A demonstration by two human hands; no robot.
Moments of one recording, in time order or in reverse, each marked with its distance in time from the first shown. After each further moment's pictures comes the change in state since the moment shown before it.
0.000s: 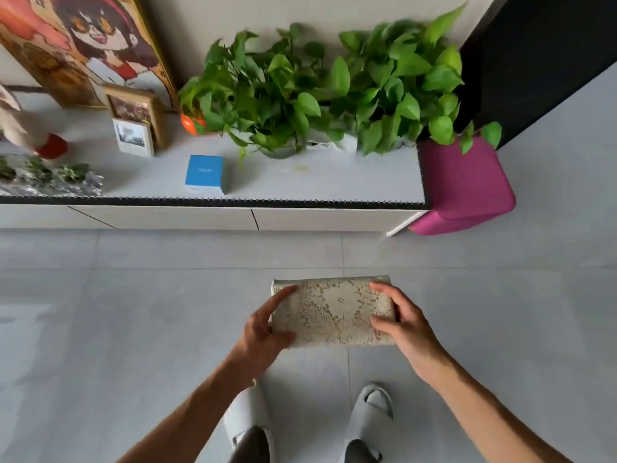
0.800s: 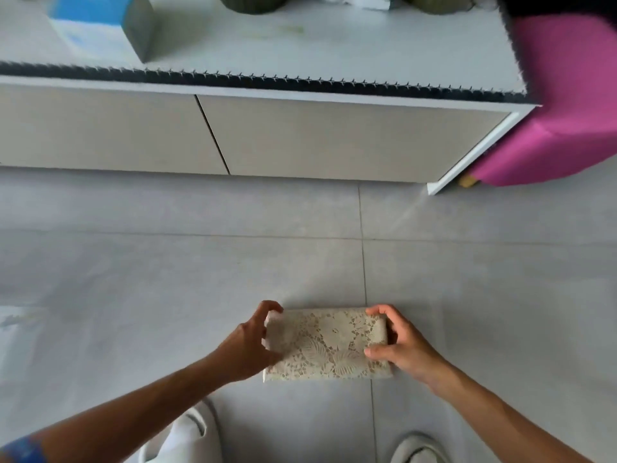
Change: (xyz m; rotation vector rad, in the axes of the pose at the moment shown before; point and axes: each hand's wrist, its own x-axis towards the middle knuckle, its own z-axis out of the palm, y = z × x) left_hand 0.185 -0.275 0.000 0.712 -0.198 0.026; right_hand 0.171 0.273 0.017 -0.174 -0.212 0.111
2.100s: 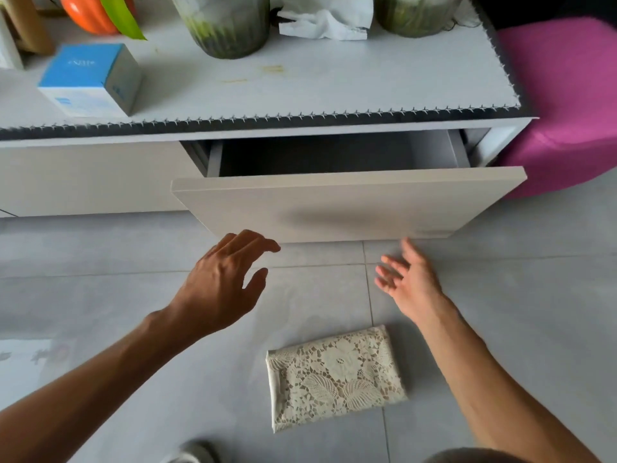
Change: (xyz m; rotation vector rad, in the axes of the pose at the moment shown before) left_hand 0.029 0.086 -0.113 0.560 0.571 0.542; right_hand 0.112 -0.080 -0.052 0.938 0.363 0.028
